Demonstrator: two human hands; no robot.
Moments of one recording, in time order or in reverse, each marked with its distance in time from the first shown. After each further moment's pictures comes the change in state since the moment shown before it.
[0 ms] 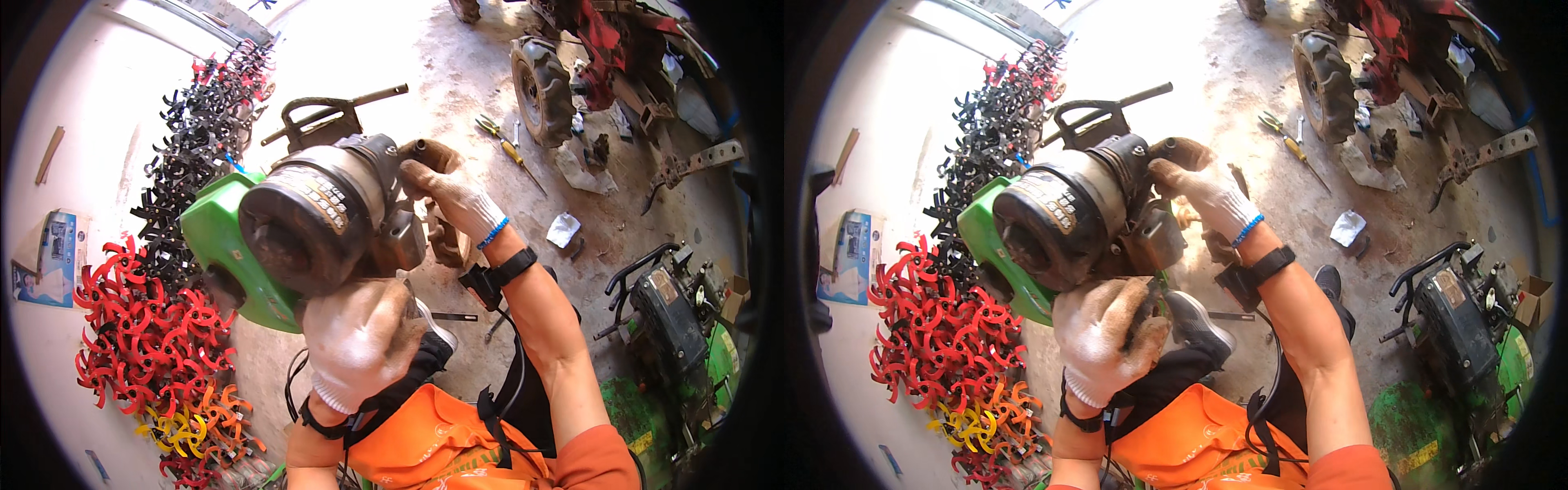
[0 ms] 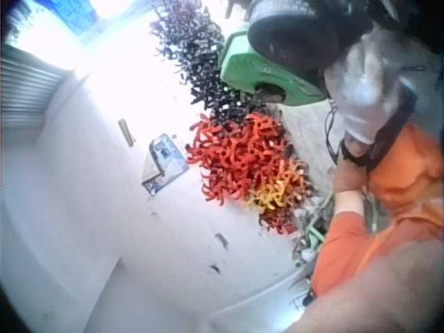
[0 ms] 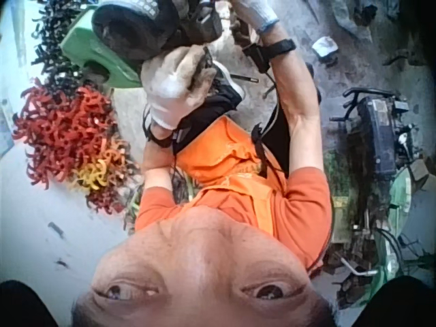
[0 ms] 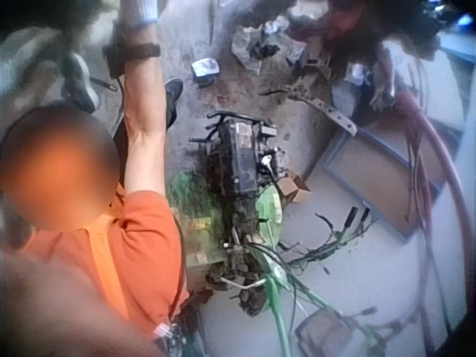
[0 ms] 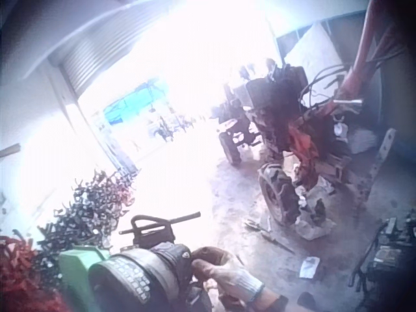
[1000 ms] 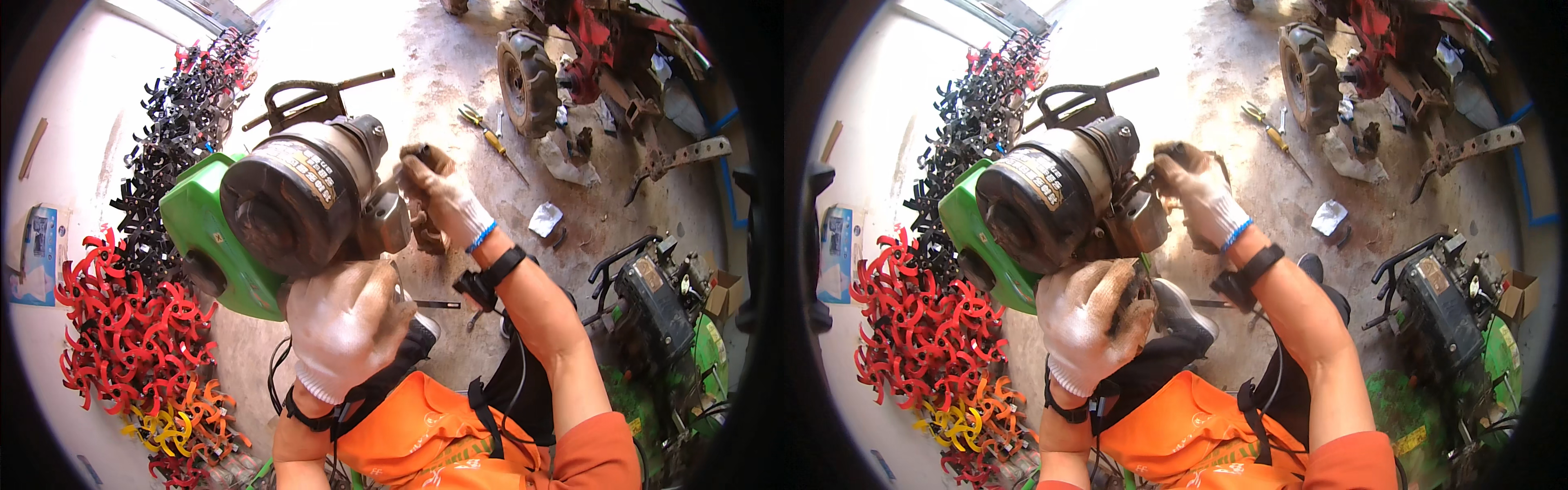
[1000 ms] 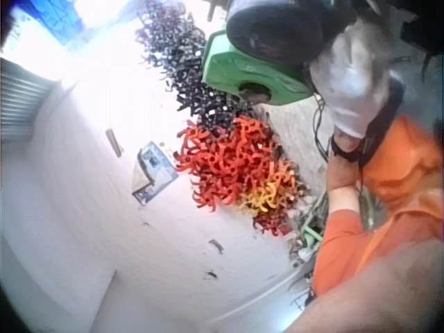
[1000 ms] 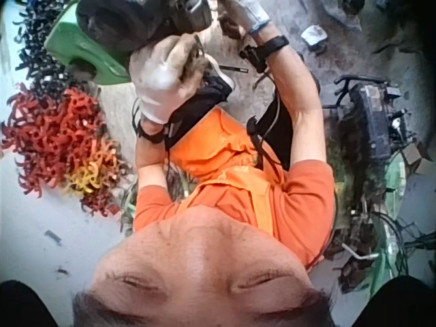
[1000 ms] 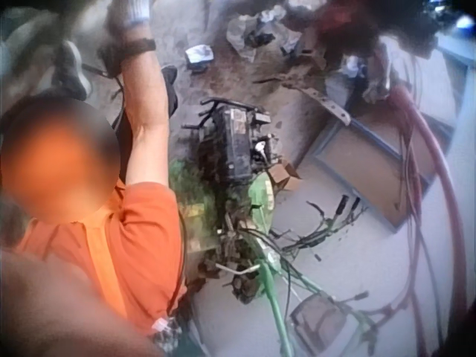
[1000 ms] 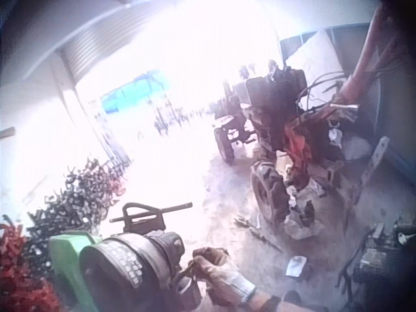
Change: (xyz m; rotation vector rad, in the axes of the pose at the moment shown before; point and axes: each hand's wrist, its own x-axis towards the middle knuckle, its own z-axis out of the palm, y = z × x) left_hand 0.001 0.000 0.001 0.018 0.041 0.037; right_hand -0.023 0.035 -0.003 0.142 0.249 0.120
